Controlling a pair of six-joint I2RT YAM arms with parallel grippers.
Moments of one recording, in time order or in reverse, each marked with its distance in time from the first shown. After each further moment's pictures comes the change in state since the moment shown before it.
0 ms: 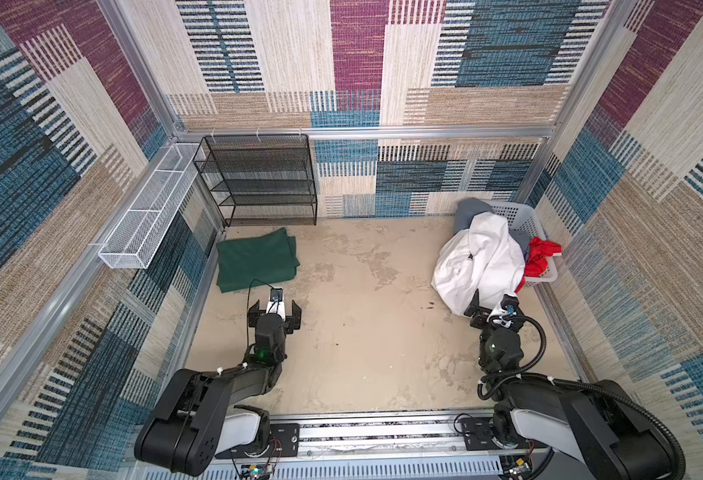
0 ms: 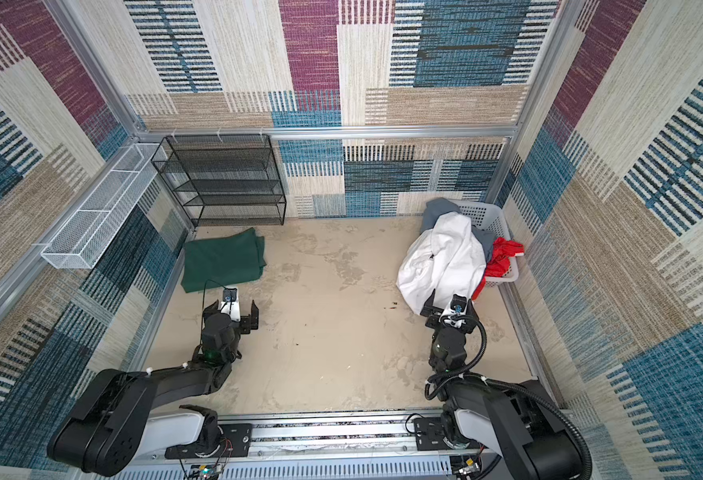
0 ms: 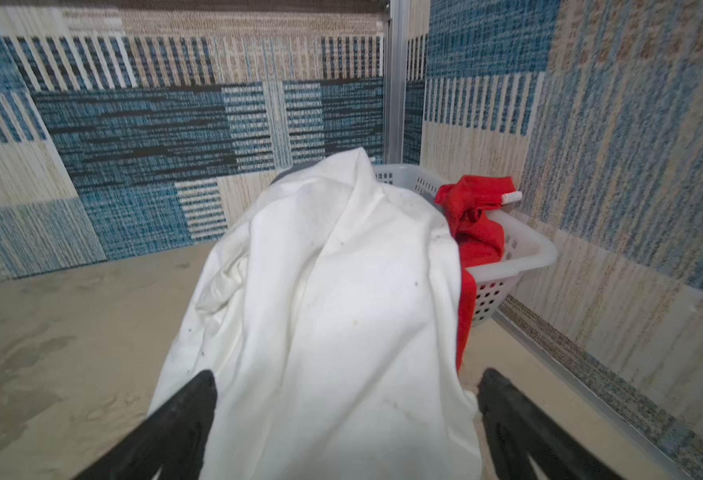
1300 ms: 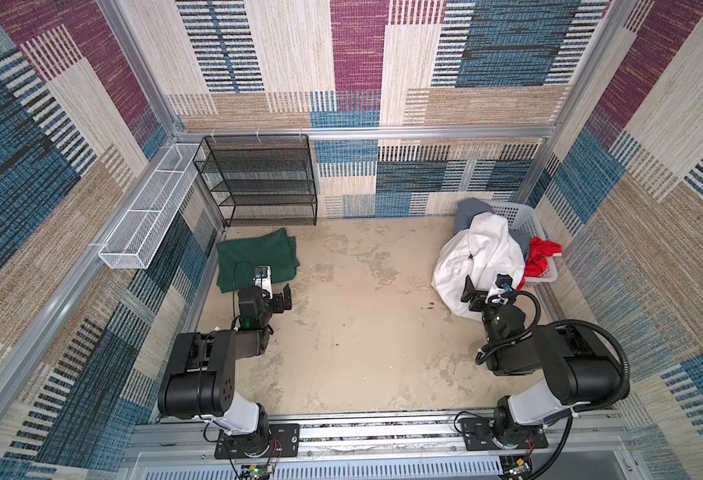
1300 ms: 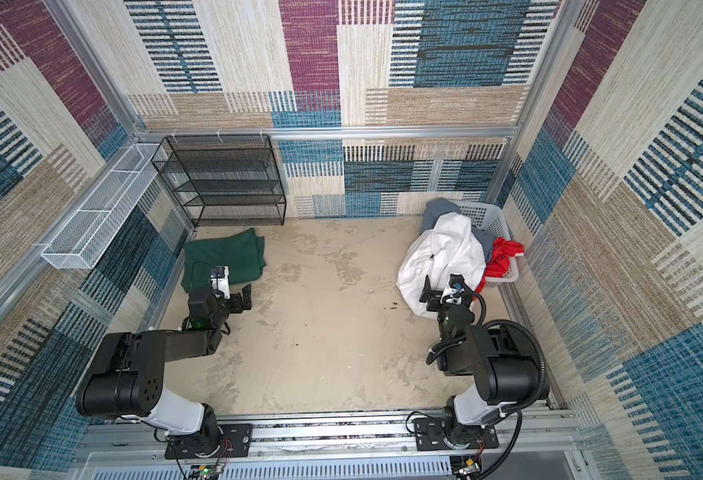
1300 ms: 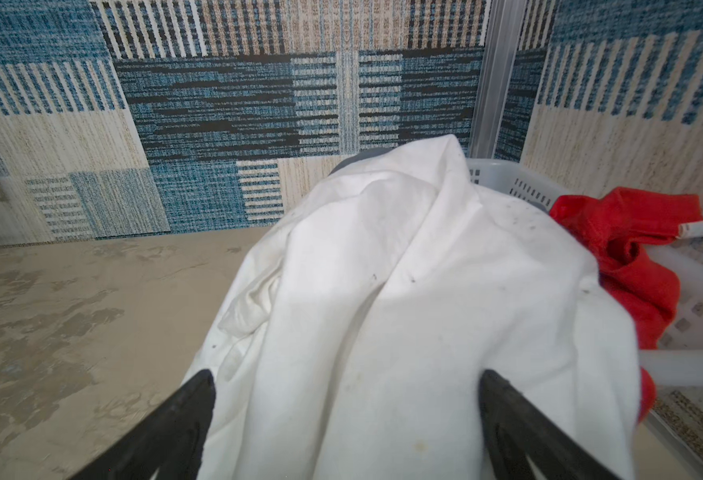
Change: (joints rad) left arm 0.281 0.218 0.275 -0.158 0.448 -0.105; right arm -0.260 0.389 0.179 0.125 -0.503 0.010
